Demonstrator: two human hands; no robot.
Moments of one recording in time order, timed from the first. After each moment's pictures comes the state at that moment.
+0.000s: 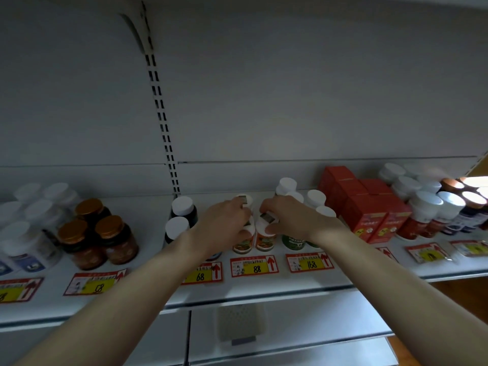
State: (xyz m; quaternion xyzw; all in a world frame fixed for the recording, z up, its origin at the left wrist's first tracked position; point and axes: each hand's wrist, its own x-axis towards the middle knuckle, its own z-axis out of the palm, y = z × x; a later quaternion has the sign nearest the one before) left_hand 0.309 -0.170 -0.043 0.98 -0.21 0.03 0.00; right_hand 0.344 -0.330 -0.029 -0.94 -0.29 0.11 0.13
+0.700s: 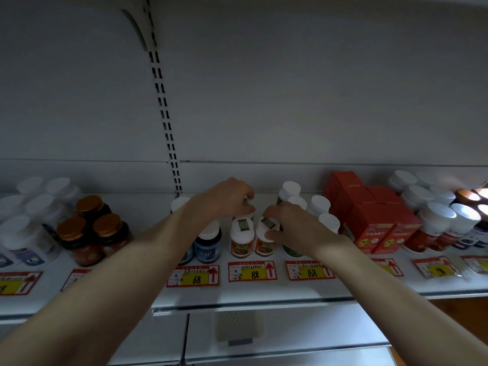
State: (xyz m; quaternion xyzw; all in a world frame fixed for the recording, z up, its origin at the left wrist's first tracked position) left_hand 0.375 -0.165 -0.036 0.98 -0.16 -0.07 0.13; right_hand 0.340 -0.335 -0.031 -0.94 -0.30 0.08 0.12
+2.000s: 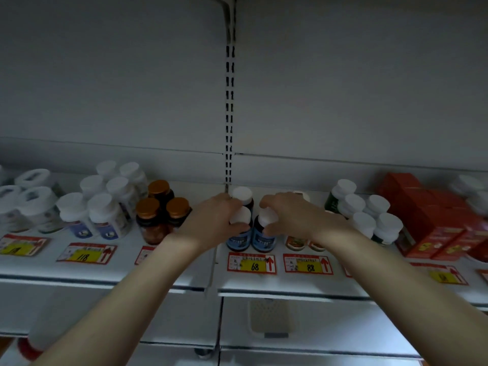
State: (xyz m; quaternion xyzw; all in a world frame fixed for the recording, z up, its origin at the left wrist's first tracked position) left_hand 0.264 -0.066 -0.047 0.99 -0.06 0.03 0.14; right_hand 0.319 -0.230 -0.019 -0.92 -0.35 0.14 0.08
